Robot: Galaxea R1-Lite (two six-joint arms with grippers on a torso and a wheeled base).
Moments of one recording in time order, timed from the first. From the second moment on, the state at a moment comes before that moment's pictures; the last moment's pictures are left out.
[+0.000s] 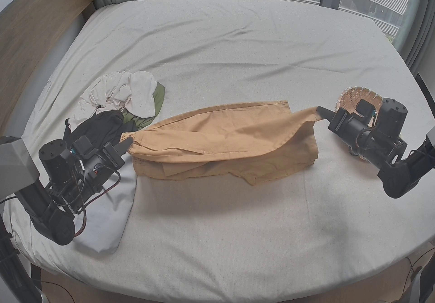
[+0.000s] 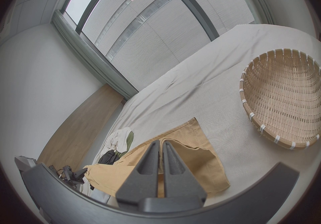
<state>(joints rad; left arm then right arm) -0.16 2.01 -0.47 -1.55 -0.23 -0.65 0.21 1.94 -0.81 -1.15 0.23 0.55</state>
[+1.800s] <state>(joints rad) -0.28 2.07 -0.48 -1.55 -0.07 -0.71 0.19 2.10 -0.66 -1.16 0.18 0.70</state>
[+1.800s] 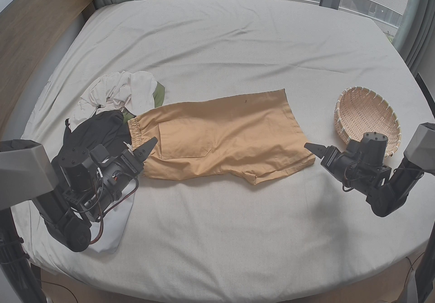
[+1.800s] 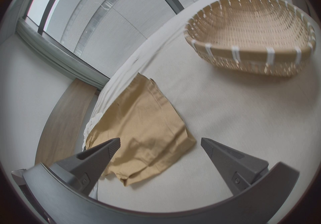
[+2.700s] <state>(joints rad) -0.30 2.07 -0.45 -1.55 -0.07 -0.70 0.32 2.34 -0.90 -1.26 0.10 0.85</state>
